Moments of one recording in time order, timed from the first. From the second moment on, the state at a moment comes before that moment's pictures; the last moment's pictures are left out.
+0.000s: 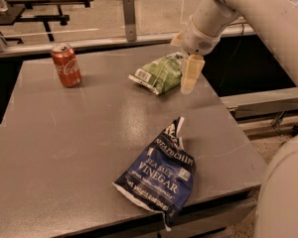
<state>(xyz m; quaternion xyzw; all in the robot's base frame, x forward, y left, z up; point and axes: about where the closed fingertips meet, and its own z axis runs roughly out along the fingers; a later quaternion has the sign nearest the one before) 0.670 -0.105 0.885 -0.73 0.65 0.02 0.21</state>
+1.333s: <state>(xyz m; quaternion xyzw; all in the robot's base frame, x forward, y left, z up) 0.680 -0.082 0.876 -0.76 0.62 0.02 0.17</state>
